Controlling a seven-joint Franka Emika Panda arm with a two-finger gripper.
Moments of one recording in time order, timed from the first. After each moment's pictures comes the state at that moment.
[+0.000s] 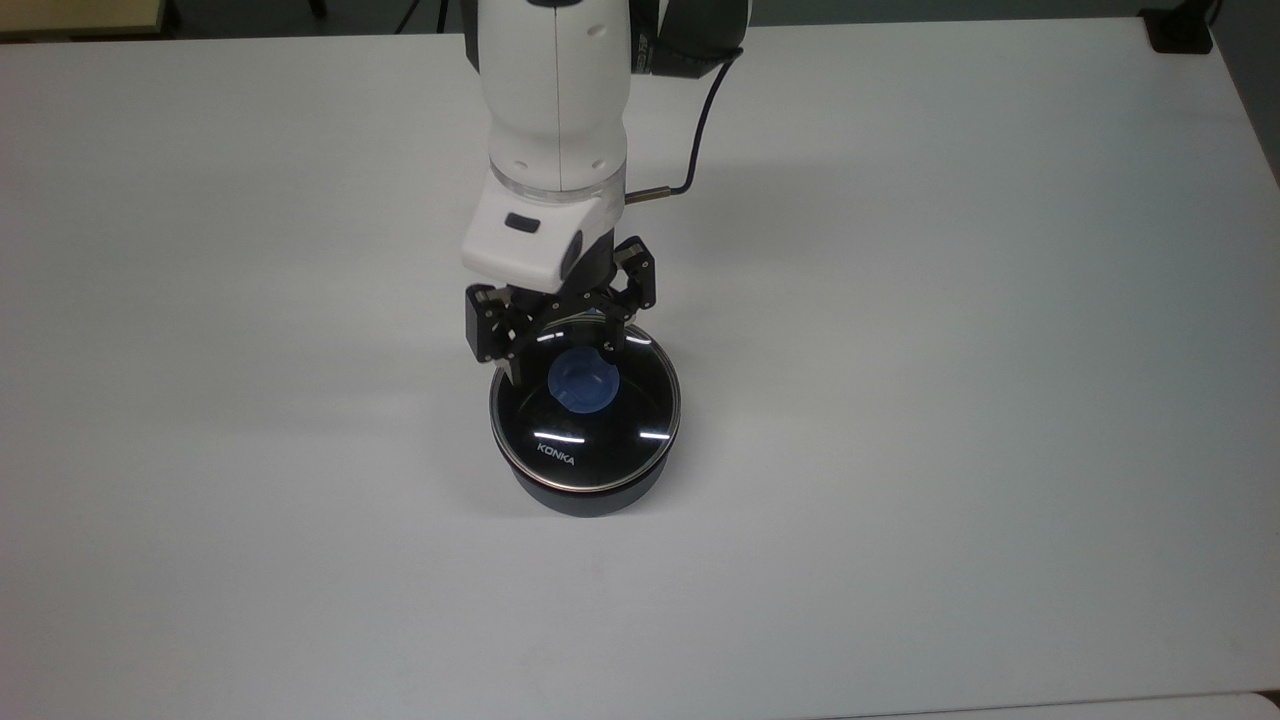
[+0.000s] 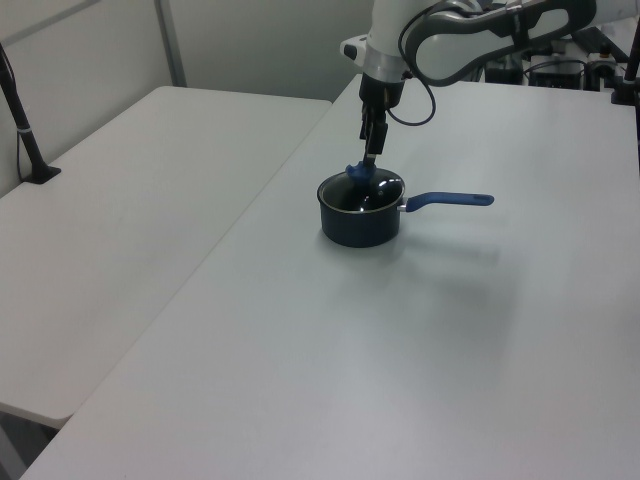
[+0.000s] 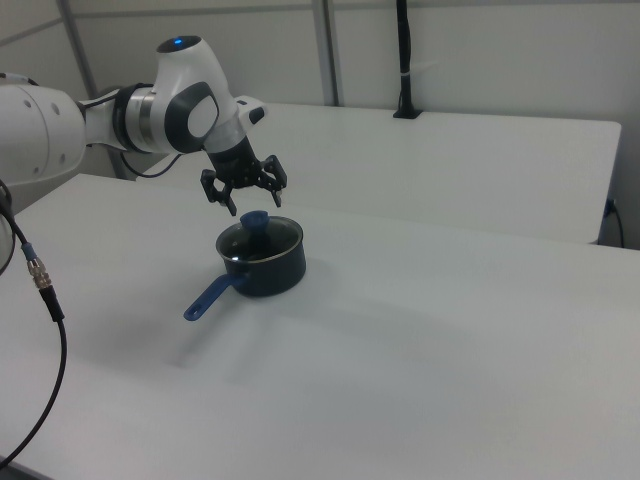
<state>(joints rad) 0.15 0.44 -0.07 -1.48 -0.03 2.16 -0.39</state>
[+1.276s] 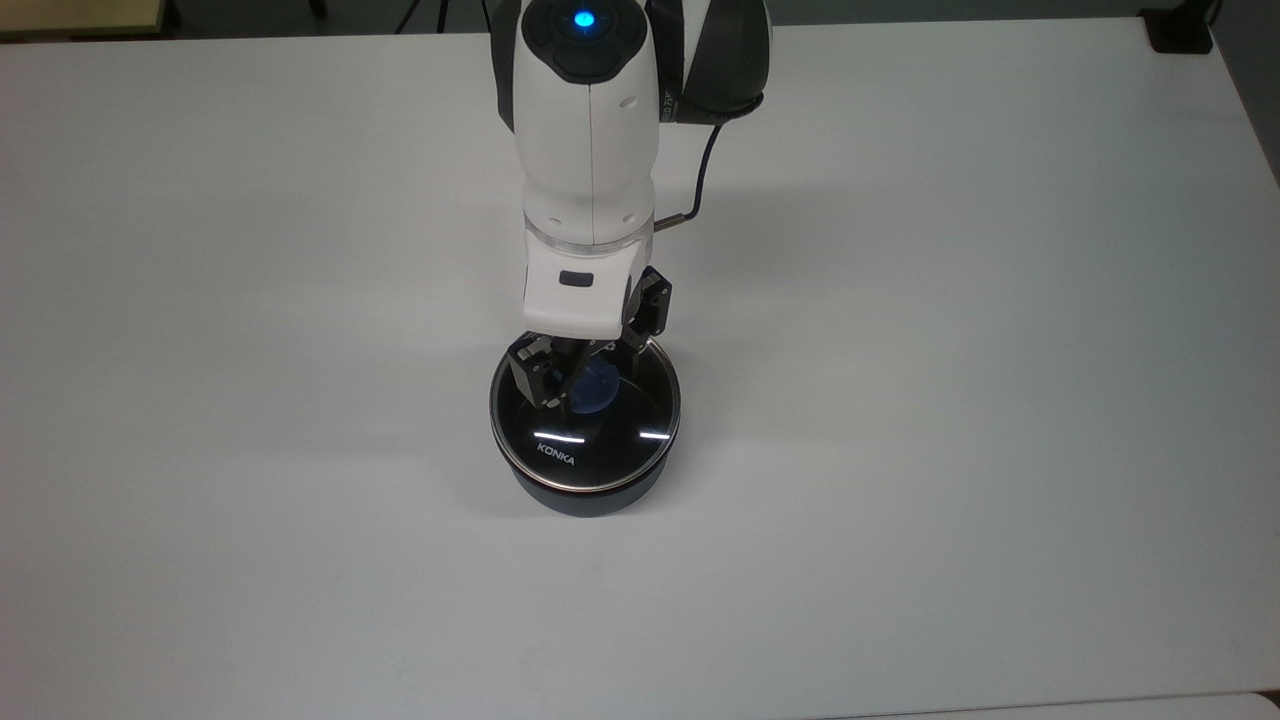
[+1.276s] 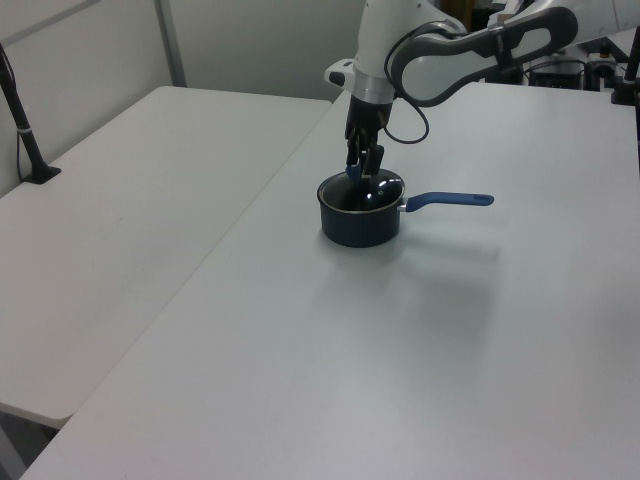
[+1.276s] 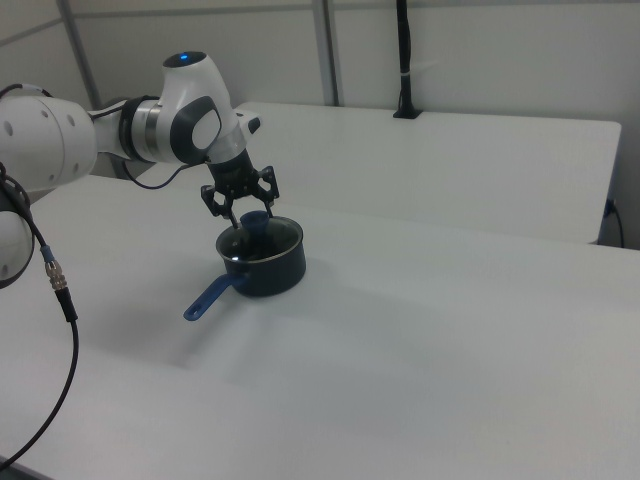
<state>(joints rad) 0.17 0.52 -0.06 -1.42 0.00 2.16 -0.57</state>
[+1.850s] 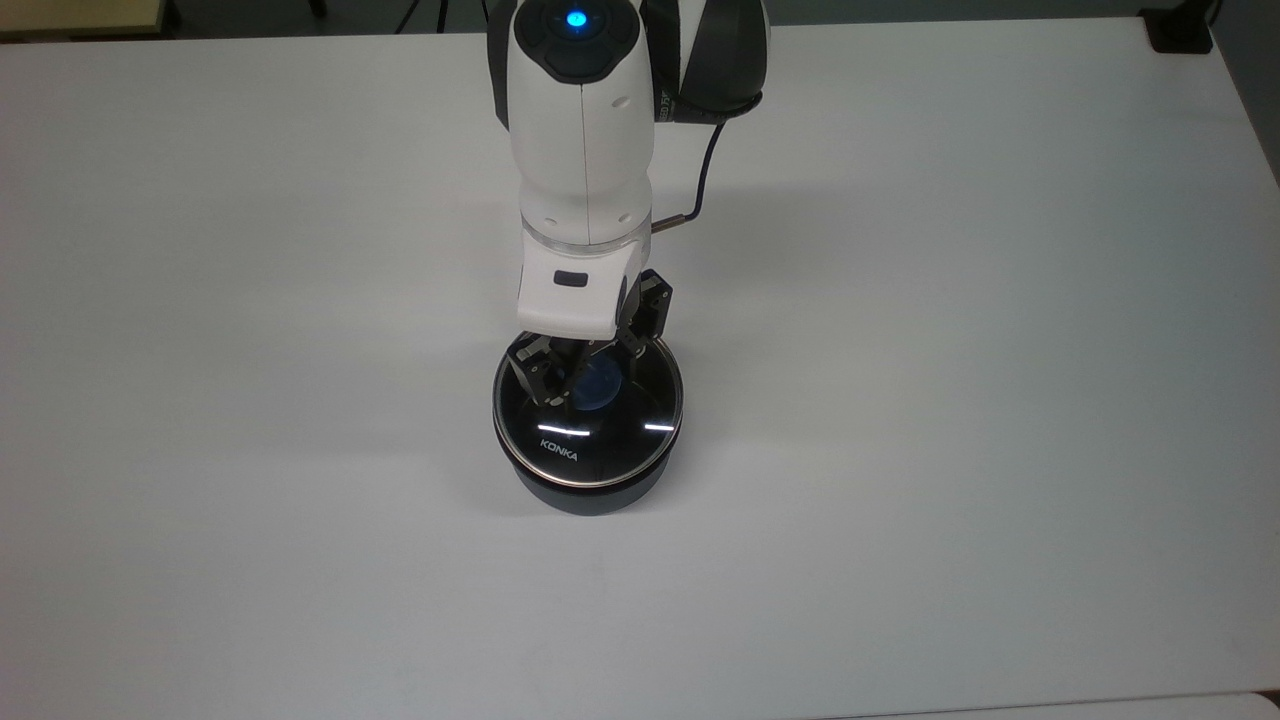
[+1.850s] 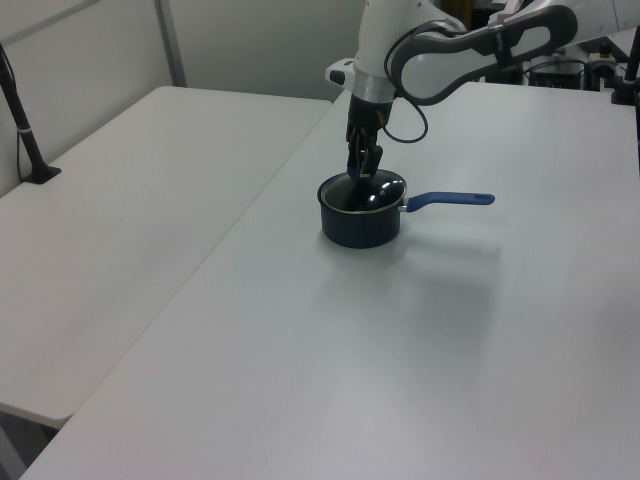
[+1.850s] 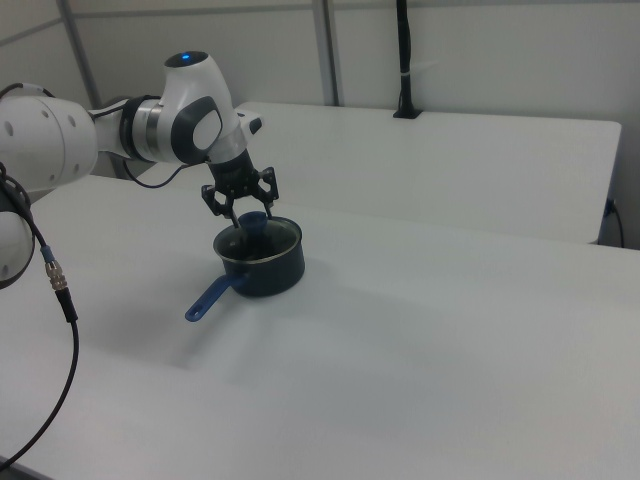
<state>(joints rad) 0.16 0.52 -0.06 -1.42 0.01 2.16 -0.56</state>
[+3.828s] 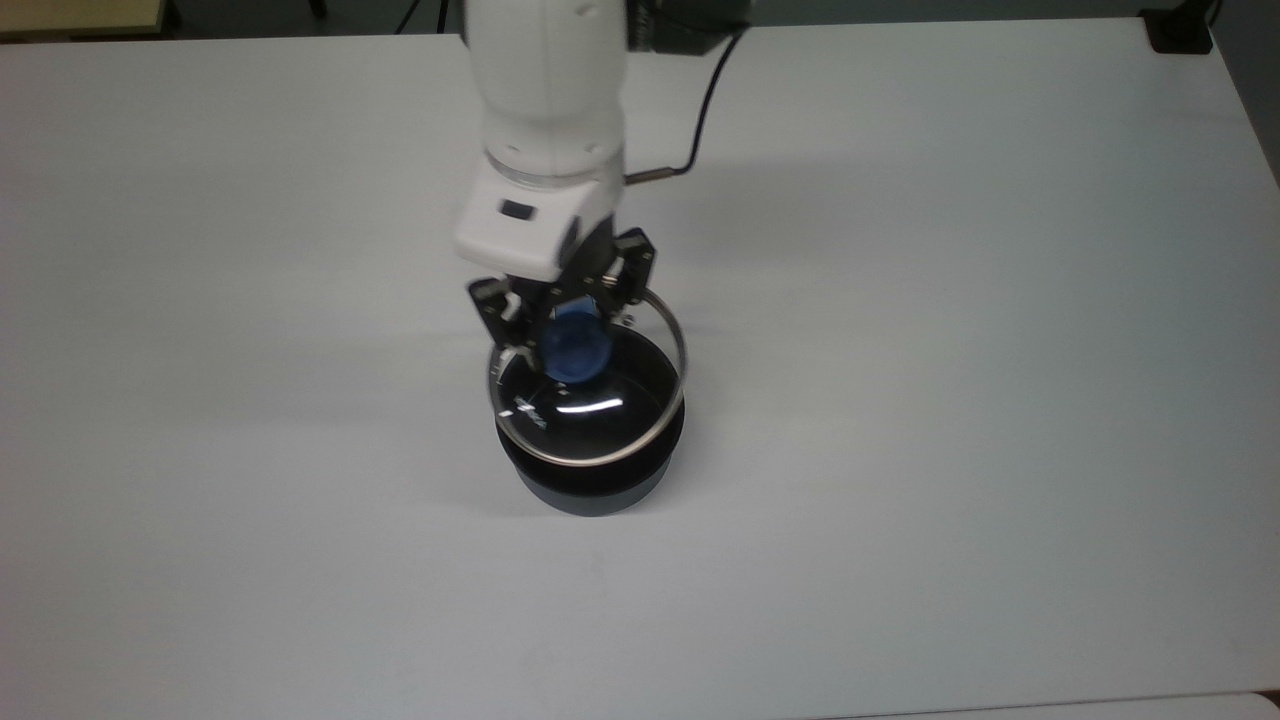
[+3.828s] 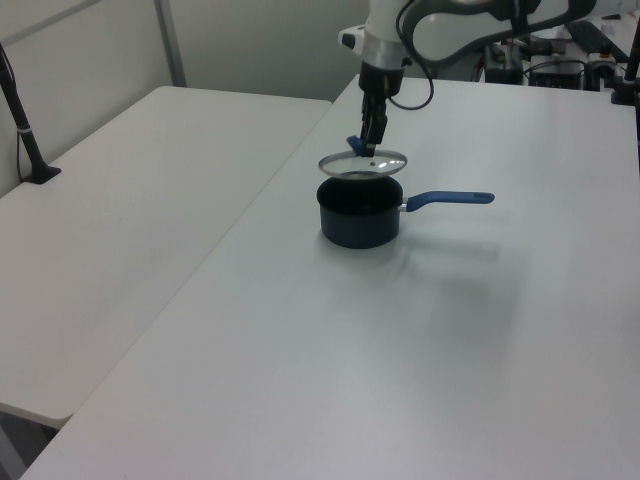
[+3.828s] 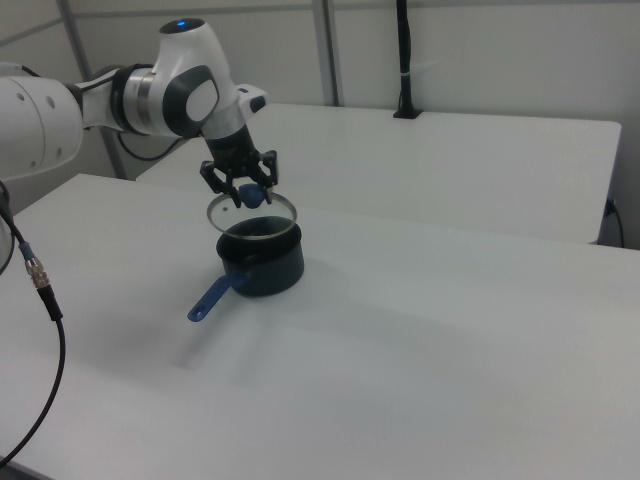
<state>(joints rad) 0.14 0.43 -0.08 -1.41 0.01 2.06 -0.38</state>
